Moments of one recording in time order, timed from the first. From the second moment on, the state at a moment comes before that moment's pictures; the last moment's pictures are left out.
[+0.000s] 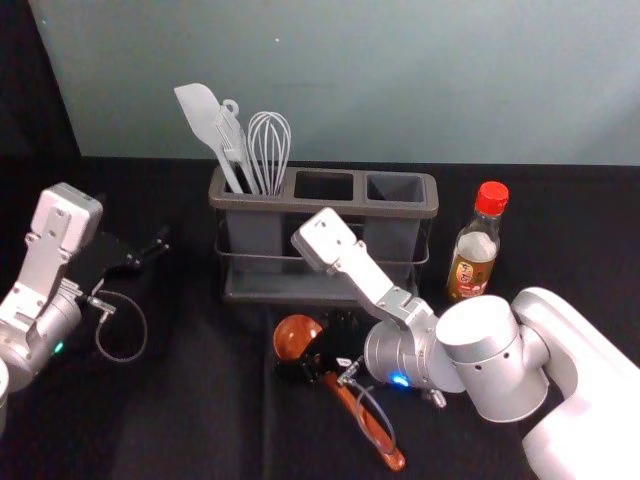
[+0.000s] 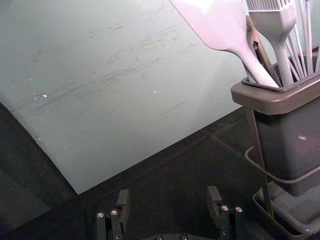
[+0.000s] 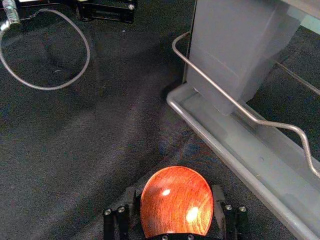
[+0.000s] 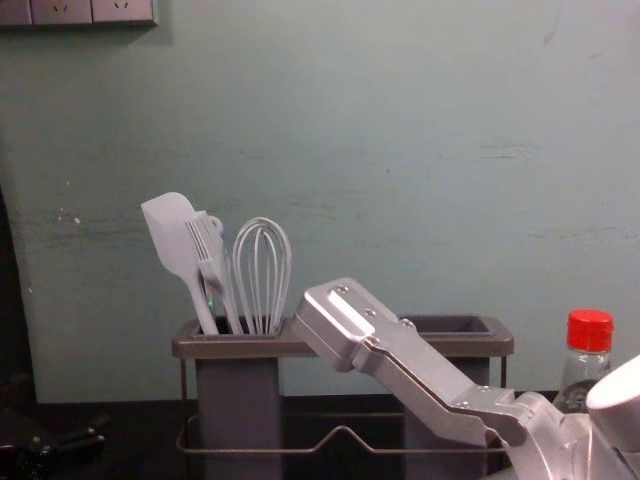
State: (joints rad) left arm -0.20 0.60 0.45 -1.41 -0.25 -0.12 0.03; right arm 0.35 0.23 -0.61 -1.50 0.06 0.70 0.41
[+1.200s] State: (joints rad) left arm -0.20 0.60 0.45 -1.41 -0.25 -0.12 0.03; right arm 0.21 0.30 -0.51 -1.71 0.11 0.48 0.42
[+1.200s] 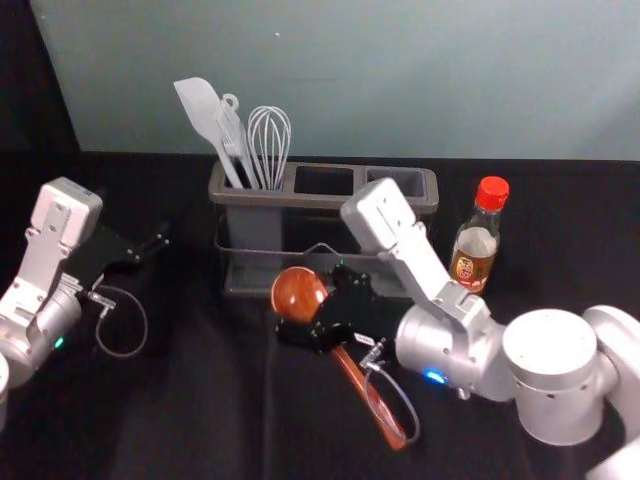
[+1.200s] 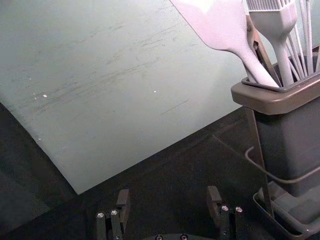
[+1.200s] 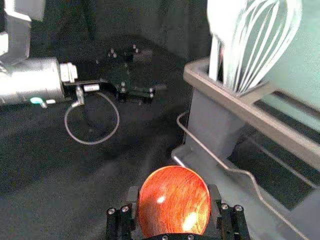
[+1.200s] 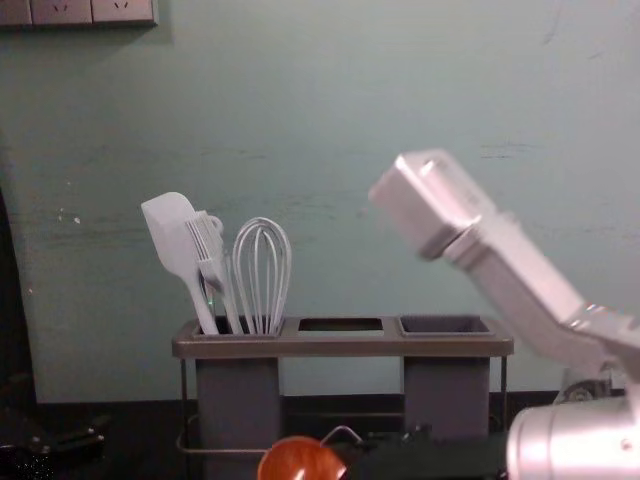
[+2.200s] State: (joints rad) left arm -0.20 0.60 0.45 -1.41 -0.25 -0.12 0.03; right arm -0.14 0.43 -0.17 -2.20 0.17 0.43 0.26
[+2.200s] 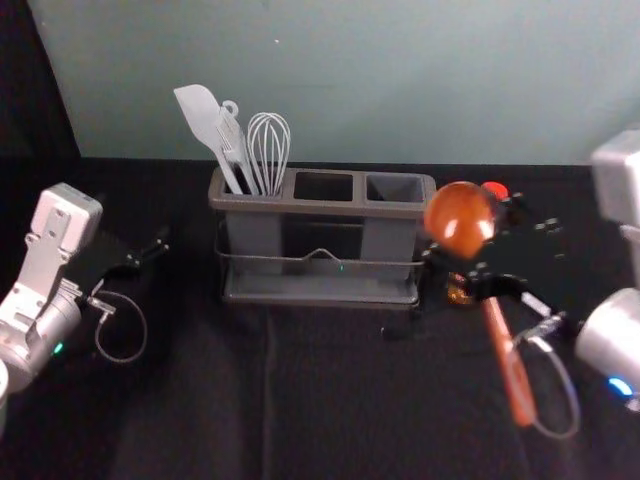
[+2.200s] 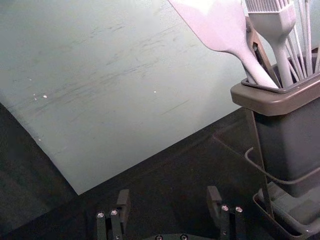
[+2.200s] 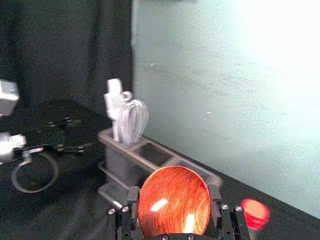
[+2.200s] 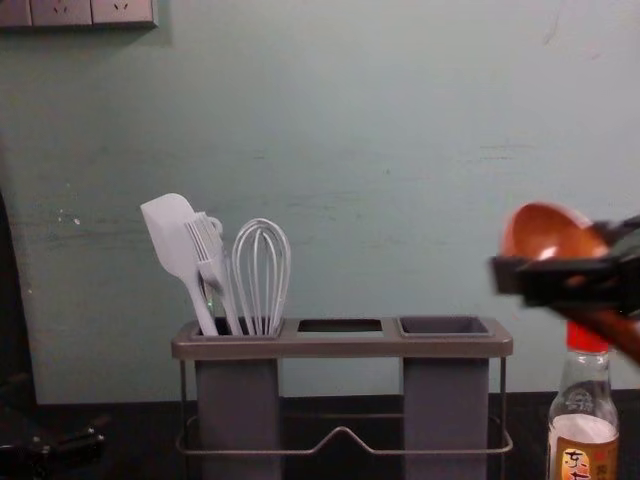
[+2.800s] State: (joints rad) left arm -0.20 0.60 0.45 -1.41 -0.25 -0.12 0.03; right arm -0.18 0.41 0.08 -2.17 0.22 0.49 0.22
